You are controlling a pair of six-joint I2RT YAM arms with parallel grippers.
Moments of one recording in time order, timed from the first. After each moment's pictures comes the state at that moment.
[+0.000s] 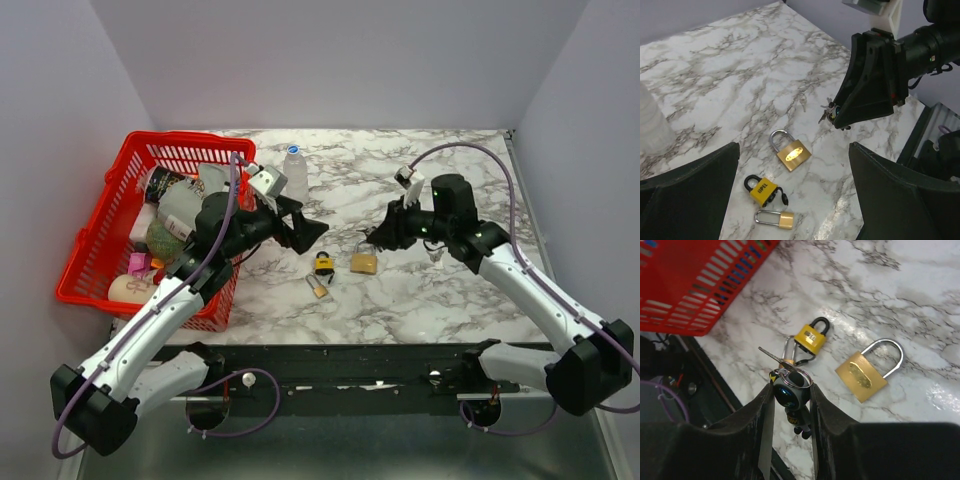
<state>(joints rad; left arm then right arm) -0.54 0.95 0.87 -0.02 0.36 -0.23 0.46 1.21 0.96 -0.32 -0.47 0.20</state>
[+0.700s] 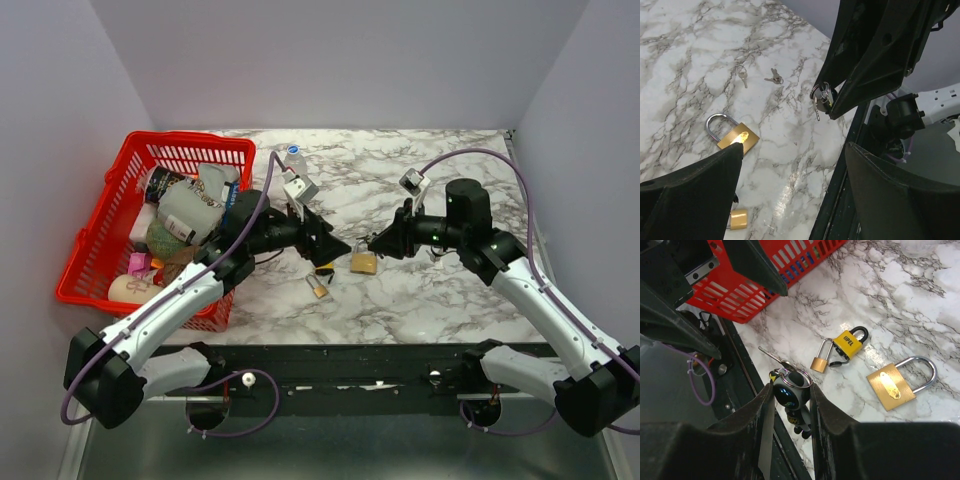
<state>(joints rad) -0.62 1.11 0.87 0.05 0.57 -0.33 0.47 1.07 0.96 -0.35 -0.67 0.16</state>
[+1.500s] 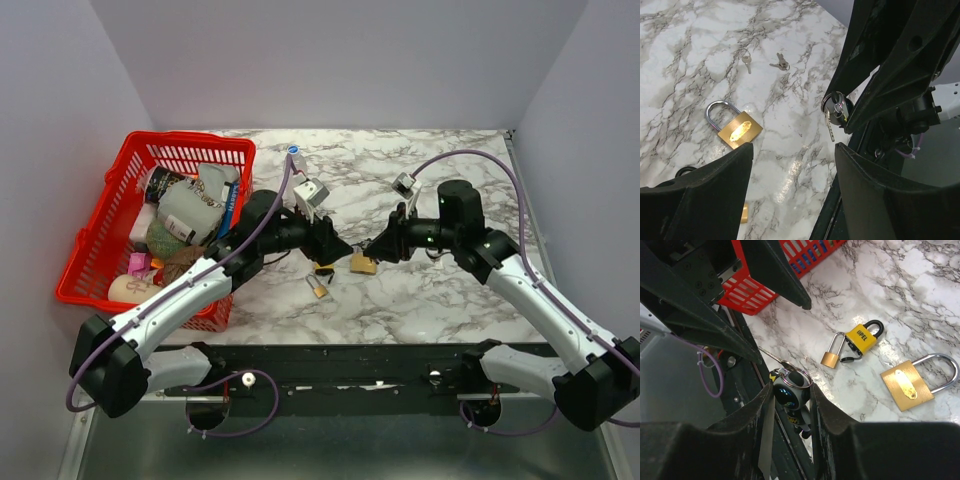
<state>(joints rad) -0.67 1.17 0.88 0.01 0.51 -0.30 0.49 1.09 0.95 -0.34 -0.71 0.18</state>
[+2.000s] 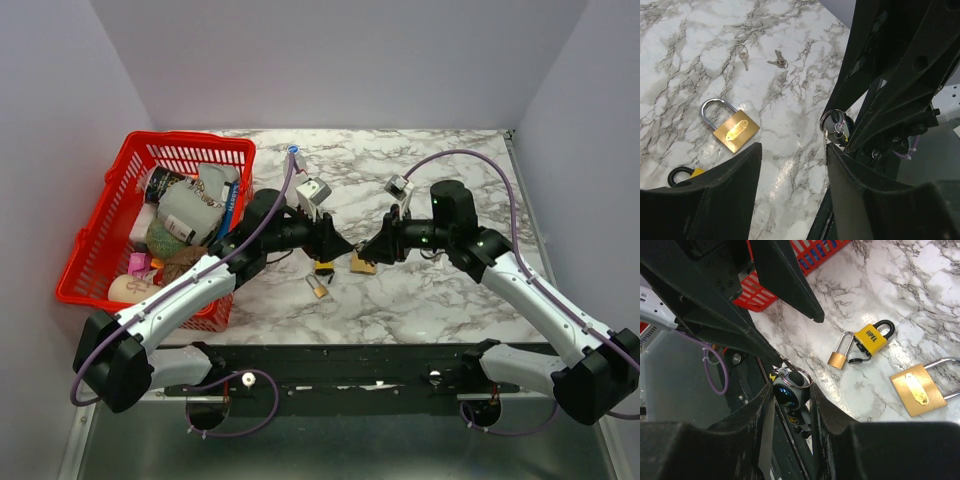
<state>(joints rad) -0.67 1.21 0.89 0.03 0.52 -0.33 0.52 1.13 0.95 -0.31 -0.72 0.19</state>
